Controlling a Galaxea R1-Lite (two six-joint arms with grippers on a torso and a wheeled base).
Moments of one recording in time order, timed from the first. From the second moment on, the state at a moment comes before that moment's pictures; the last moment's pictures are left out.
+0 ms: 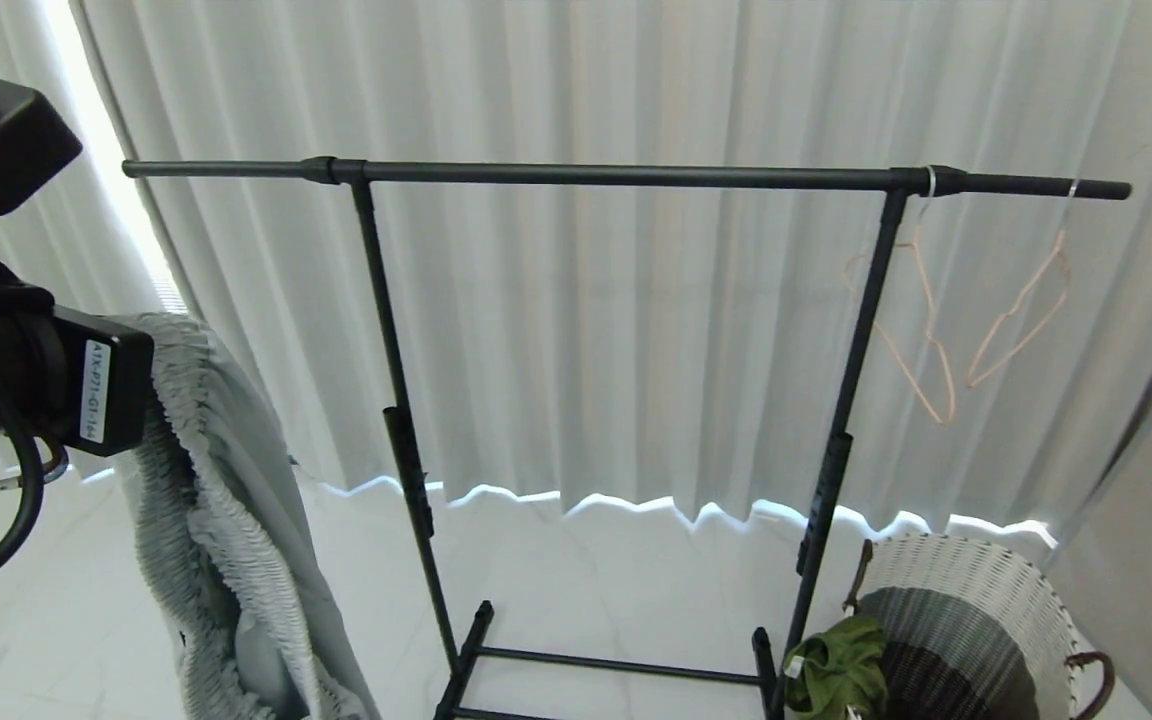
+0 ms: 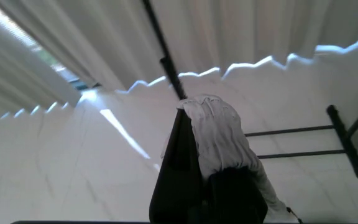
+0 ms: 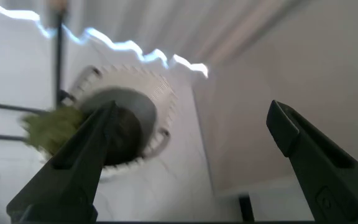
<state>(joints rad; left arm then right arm) -0.41 1.19 -1.13 0.33 0.33 0.19 0.06 1.09 -0.88 0.17 -0.32 -0.34</state>
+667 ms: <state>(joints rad) -0.41 1.19 -1.13 0.33 0.33 0.19 0.06 1.09 -0.88 0.15 -0.32 -0.34</state>
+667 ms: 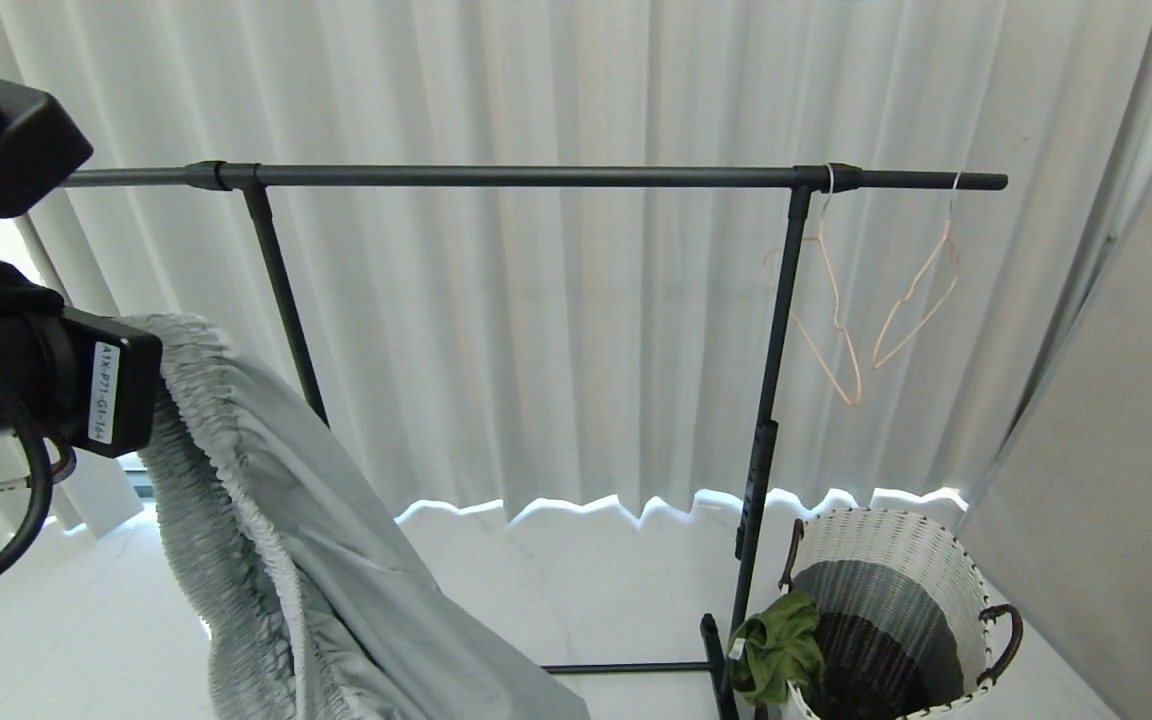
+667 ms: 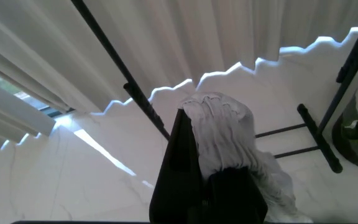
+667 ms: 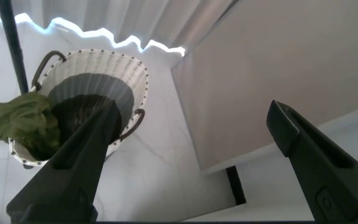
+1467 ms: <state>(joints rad) -0.44 1.20 -1.12 0.29 0.33 0.21 0.03 1.10 -0.86 0.15 -0.31 -0.33</state>
